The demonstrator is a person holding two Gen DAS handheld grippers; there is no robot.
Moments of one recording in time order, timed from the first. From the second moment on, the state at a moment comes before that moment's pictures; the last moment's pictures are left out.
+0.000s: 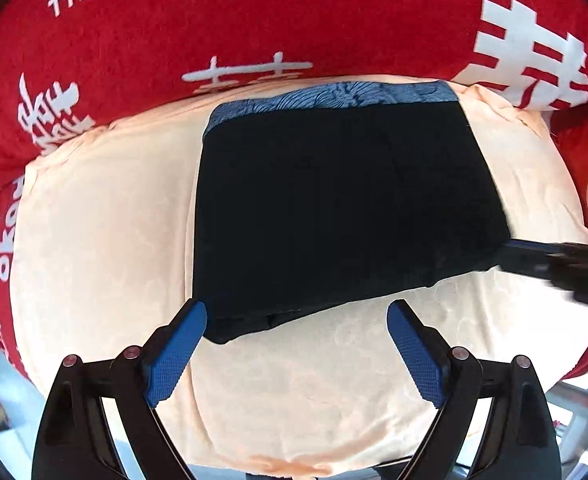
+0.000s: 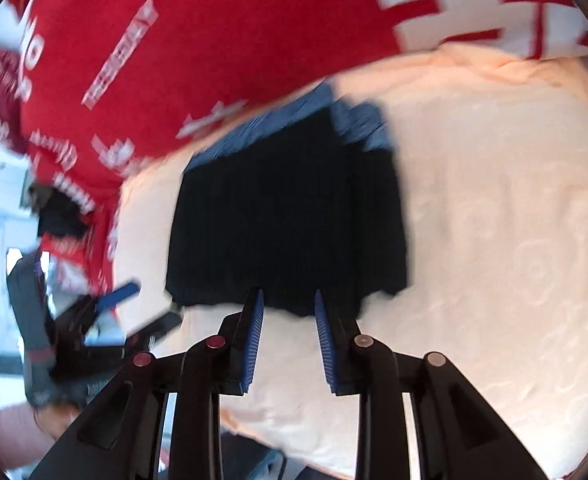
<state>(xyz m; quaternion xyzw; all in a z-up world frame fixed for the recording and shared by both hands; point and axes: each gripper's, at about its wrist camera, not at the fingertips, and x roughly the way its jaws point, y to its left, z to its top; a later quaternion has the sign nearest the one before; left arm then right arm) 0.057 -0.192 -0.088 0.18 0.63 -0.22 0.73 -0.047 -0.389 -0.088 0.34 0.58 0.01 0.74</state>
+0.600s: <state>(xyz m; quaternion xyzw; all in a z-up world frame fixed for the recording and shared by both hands) 0.044 -0.207 -0.083 0.19 0.66 -0.23 0.69 -0.118 -0.405 -0.093 0.35 0.62 -0.12 0.69</state>
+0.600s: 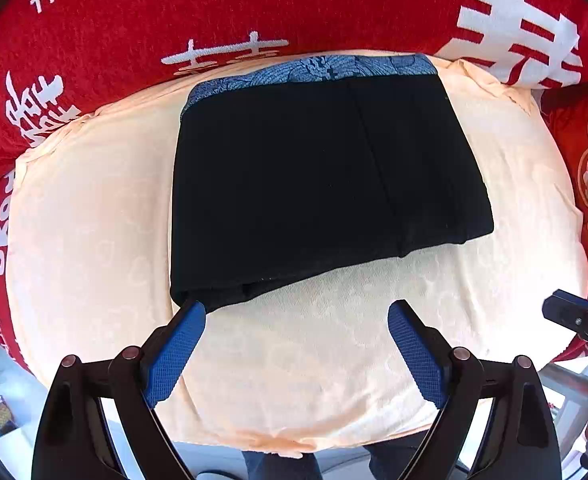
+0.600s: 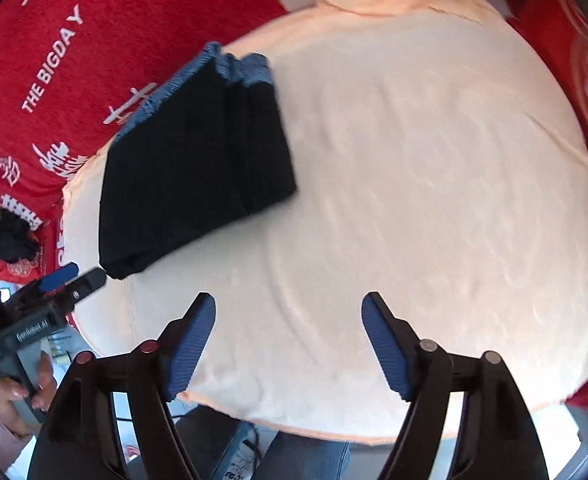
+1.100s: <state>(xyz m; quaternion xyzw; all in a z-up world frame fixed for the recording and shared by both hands) 0.061 -0.195 -0.095 0.17 0.67 -0.20 0.70 -0.121 -0.407 -0.083 0.35 0.62 -0.12 0.69</state>
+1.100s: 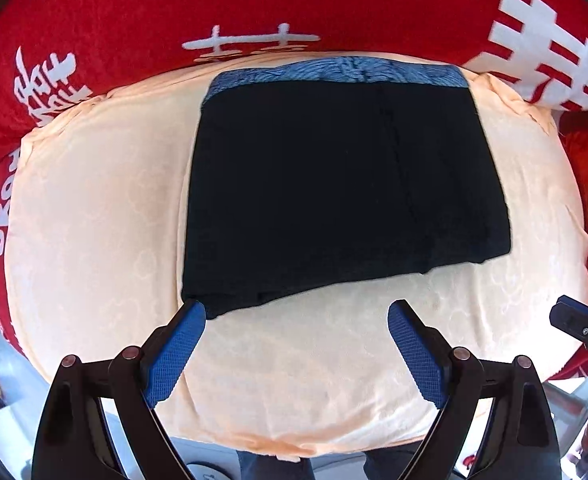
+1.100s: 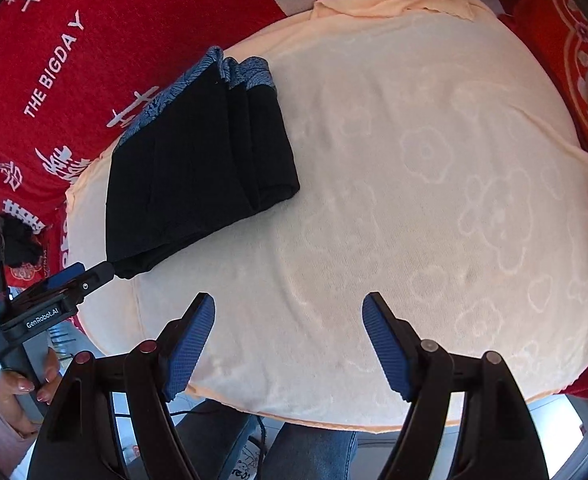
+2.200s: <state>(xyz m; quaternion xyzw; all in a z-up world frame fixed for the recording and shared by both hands) 0.133 -0.167 -0.161 0.11 0.67 -0.17 0.71 -0.008 -0.385 -0.121 0.25 0.64 -0.06 0.72</state>
